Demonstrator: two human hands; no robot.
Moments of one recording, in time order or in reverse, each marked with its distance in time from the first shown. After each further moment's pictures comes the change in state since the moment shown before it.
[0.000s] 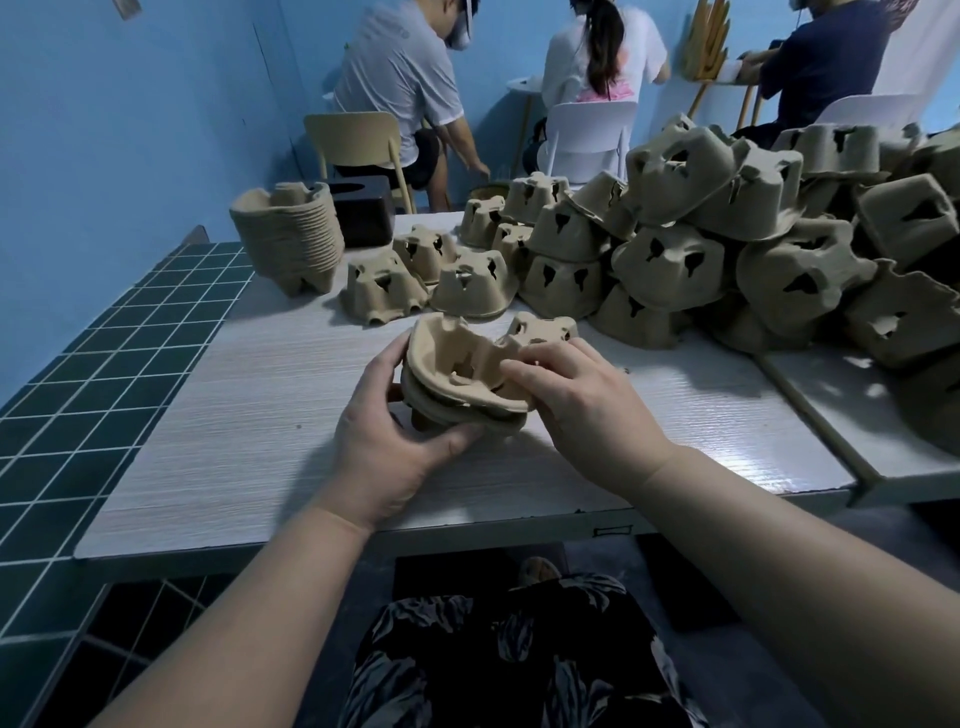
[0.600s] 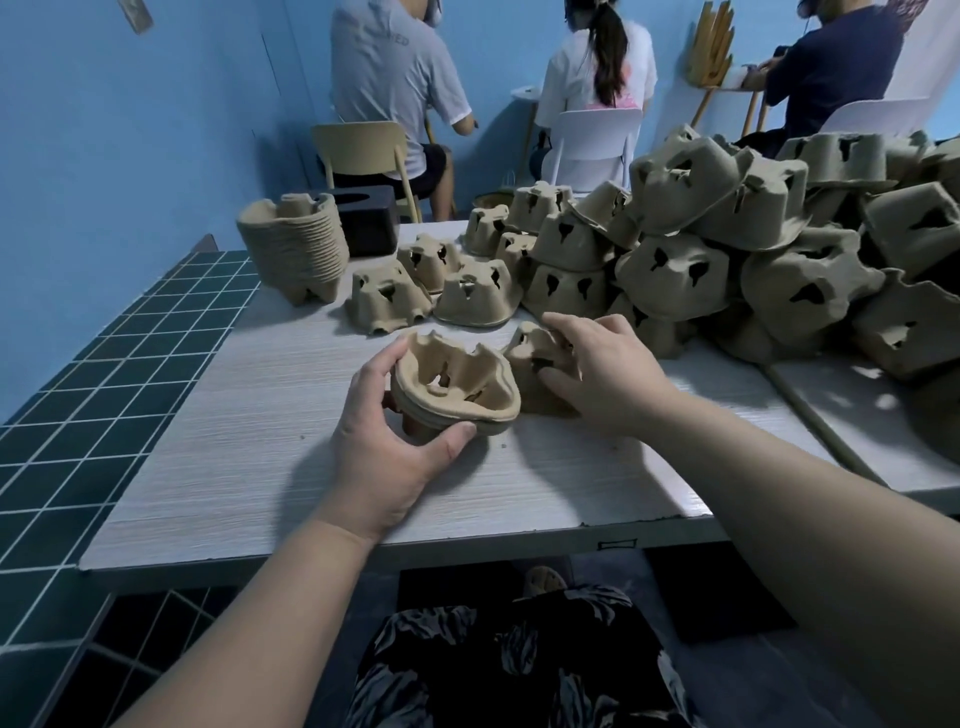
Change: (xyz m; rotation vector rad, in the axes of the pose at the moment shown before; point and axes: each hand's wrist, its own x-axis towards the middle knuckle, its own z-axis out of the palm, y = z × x) left_hand 0.000 -0.004 0.001 0.096 0.103 -0.002; right_hand 0.028 0.042 0.000 0.017 -0.322 0.427
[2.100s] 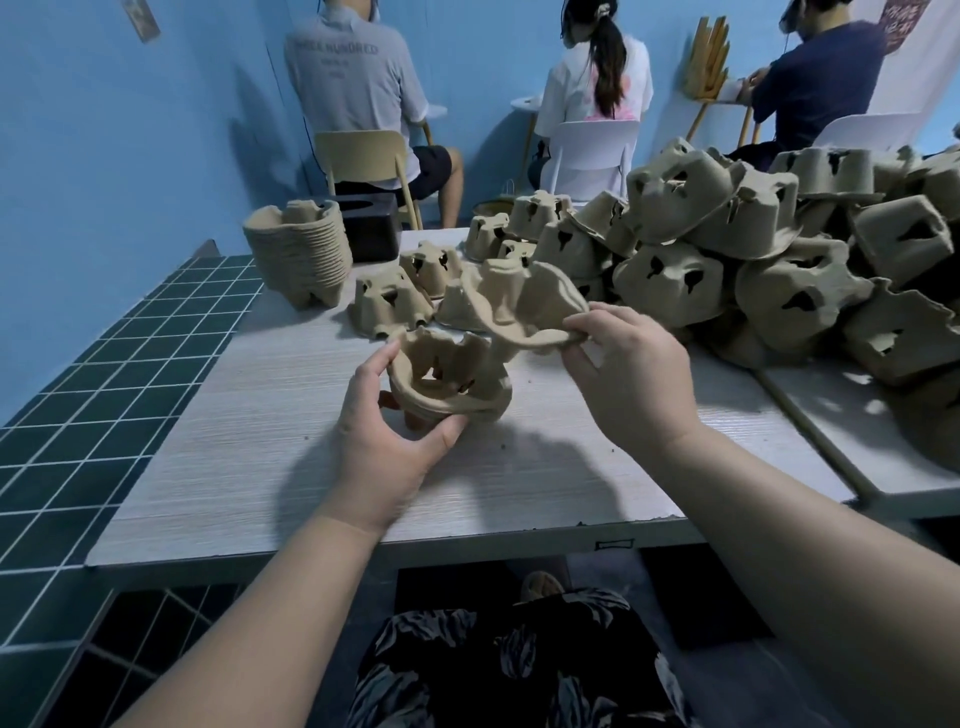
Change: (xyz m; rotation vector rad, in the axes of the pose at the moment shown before) left_hand 0.001 -0.001 0.001 0.025 0.083 -0.025; right_hand -0.027 -0.030 -0.023 0.136 0.501 0.006
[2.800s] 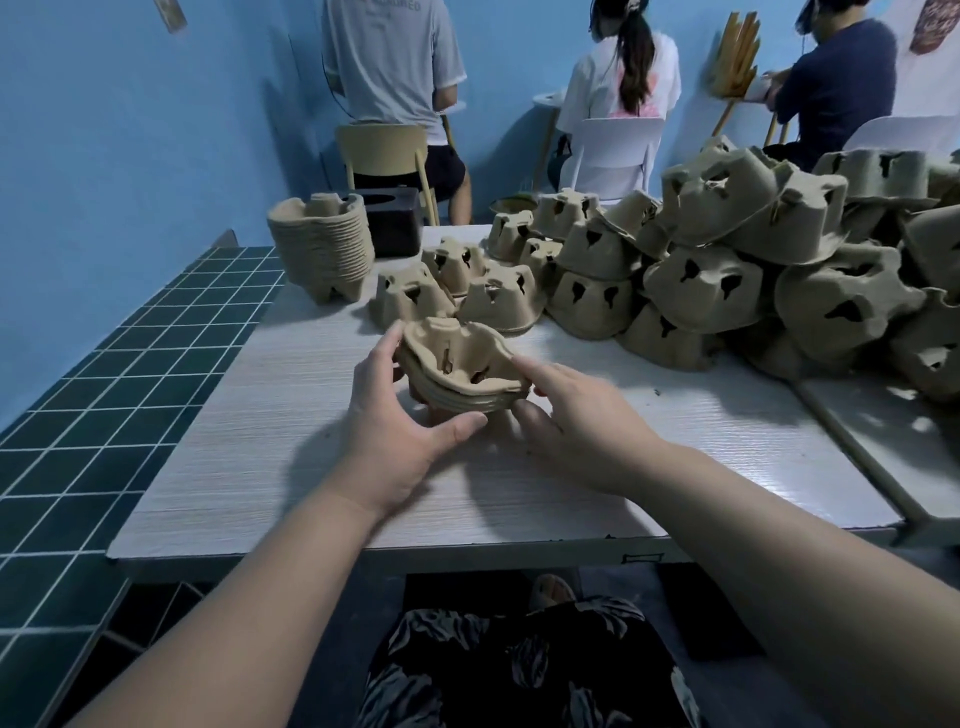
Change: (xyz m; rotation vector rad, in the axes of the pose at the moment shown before) left_hand 0.020 -0.004 -0.011 -0.019 -0.124 -0.050; right_hand -0.011 -0.020 0.030 0.086 -0.599 -0.130
